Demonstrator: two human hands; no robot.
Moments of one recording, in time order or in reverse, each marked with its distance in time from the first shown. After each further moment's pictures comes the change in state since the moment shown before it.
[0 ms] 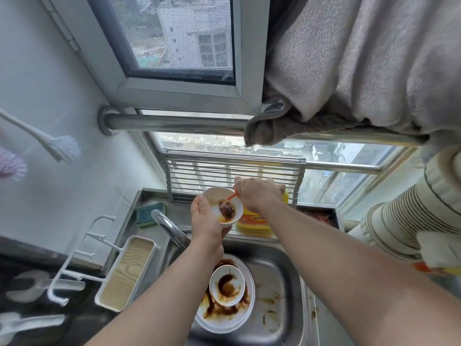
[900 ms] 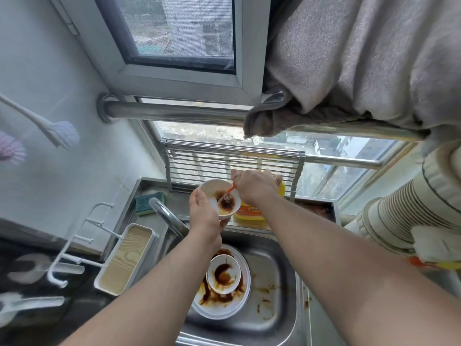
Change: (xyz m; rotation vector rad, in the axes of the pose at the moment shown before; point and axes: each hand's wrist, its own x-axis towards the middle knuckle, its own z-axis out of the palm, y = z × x) left_hand -0.002 -0.007 0.002 -0.011 0.047 -0.039; right_hand -0.009 -0.002 -0.005 -0.108 -0.035 -0.087
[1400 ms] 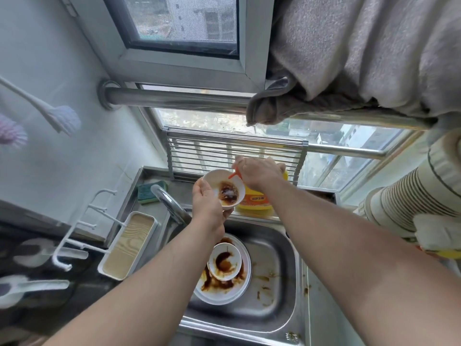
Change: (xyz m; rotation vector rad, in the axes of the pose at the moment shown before) left_hand -0.005 -0.005 -0.003 0.015 -0.034 -0.005; right_hand 0.004 0.008 0.001 0.027 -0.021 -0.054
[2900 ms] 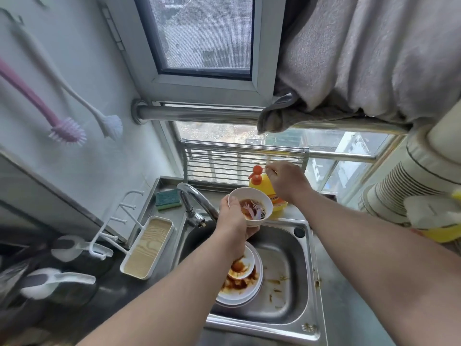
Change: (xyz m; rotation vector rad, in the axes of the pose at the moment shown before) left_hand -0.072 -0.008 -0.042 0.070 -0.196 -0.071; right_hand -0.064 0.025 0.011 0.358 0.407 -0.051
